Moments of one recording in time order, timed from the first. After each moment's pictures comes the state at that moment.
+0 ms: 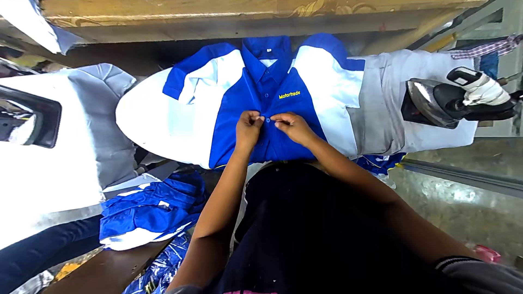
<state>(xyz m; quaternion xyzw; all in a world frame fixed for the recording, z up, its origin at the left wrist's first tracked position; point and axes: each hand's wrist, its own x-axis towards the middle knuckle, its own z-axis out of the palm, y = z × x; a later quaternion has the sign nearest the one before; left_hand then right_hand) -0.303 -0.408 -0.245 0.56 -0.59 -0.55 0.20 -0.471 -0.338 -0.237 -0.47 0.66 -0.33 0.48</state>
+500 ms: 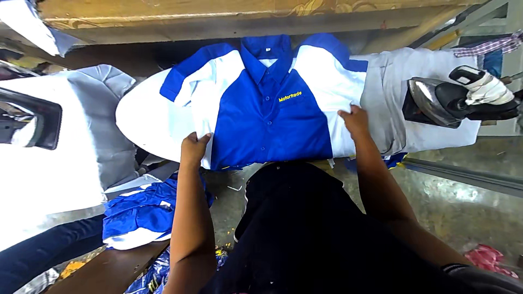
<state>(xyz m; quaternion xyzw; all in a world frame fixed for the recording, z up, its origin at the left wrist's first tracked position) -0.169 -0.444 -0.243 0.71 -0.55 -0.44 0.07 -0.605 -0.278 -0.260 -0.24 0.89 -0.23 0.32</state>
